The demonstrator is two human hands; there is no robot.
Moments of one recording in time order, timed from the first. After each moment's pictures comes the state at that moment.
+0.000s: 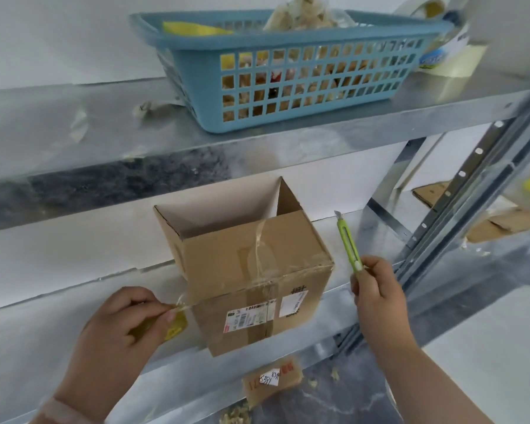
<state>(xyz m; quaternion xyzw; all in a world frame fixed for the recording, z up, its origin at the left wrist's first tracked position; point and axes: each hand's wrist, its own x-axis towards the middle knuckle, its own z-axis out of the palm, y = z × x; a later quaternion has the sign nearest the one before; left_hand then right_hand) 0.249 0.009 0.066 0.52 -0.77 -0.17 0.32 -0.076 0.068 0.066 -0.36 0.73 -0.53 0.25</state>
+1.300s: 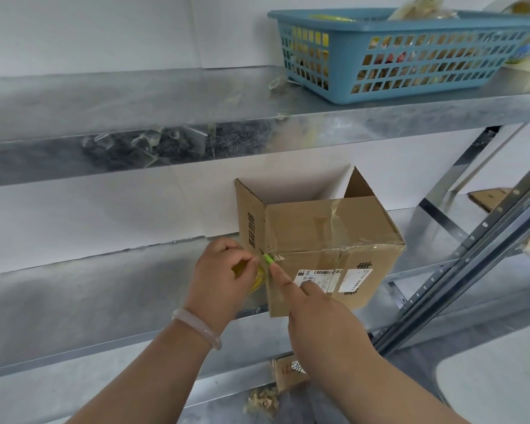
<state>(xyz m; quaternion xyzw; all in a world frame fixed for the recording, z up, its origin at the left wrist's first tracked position) 0.247 0.016 0.066 0.54 -0.74 -0.17 0.36 0.099 0.095 0.088 -0.71 0.69 -0.03 0.15</state>
